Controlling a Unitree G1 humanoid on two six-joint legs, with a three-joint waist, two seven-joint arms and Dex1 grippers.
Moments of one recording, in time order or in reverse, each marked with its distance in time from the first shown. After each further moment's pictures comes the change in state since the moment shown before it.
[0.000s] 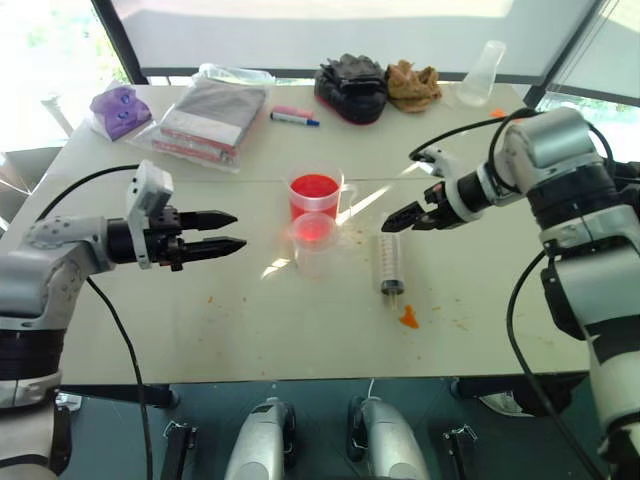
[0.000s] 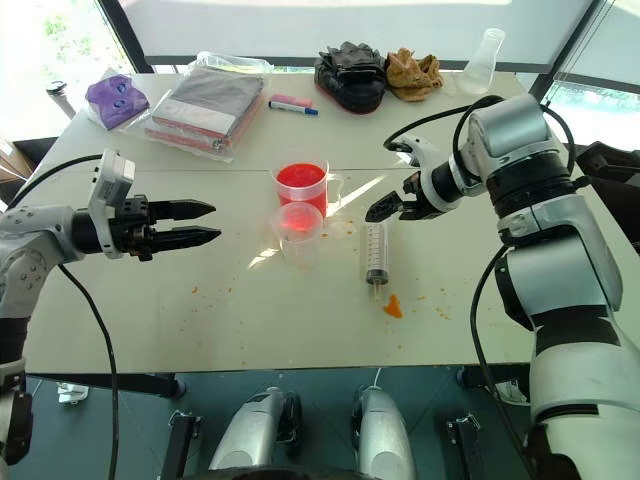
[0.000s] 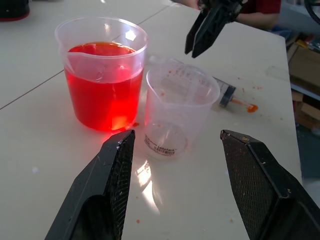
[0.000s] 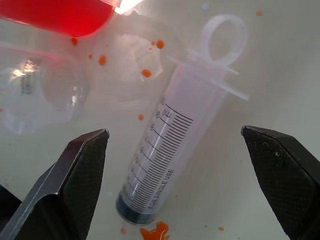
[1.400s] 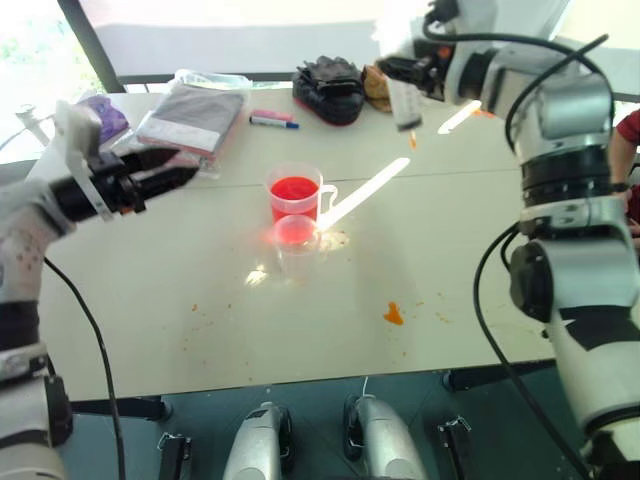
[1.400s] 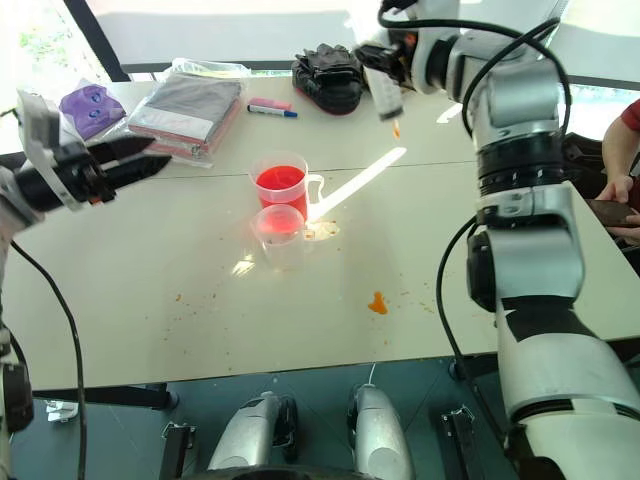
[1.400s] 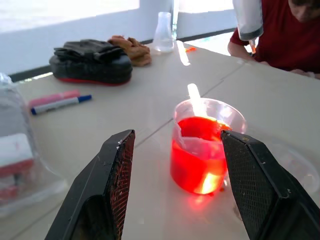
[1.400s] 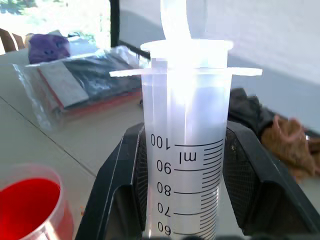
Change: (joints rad) left arm -0.290 0.029 0.075 0.331 0.064 -0.126 0.159; right arm -0.002 0.181 -0.479 -0.149 -0.250 -1.061 -0.200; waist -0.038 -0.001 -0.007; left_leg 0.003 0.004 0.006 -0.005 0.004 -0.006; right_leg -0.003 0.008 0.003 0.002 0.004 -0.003
